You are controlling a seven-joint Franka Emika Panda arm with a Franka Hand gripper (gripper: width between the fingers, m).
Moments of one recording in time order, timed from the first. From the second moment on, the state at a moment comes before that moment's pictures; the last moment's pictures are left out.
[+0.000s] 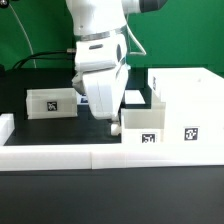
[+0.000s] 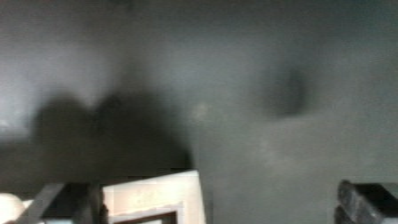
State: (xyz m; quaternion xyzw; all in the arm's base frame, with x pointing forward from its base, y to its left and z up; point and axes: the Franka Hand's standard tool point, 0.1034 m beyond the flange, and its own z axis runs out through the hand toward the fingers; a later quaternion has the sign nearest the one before) arm 0.523 -0.005 0.020 -0.78 -0.62 -0.04 0.09
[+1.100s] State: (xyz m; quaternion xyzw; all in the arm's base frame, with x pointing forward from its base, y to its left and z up) arm 0.533 -0.037 0.018 -0.77 -0.63 -0.04 0.09
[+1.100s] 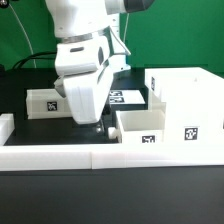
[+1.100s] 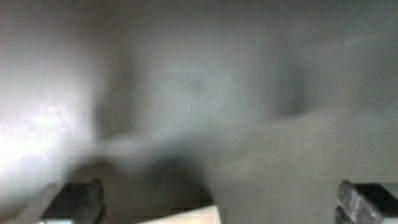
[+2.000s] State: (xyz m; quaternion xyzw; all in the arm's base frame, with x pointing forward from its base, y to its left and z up) arm 0.551 0.008 0.024 -0.79 -0.60 -0.03 0.10
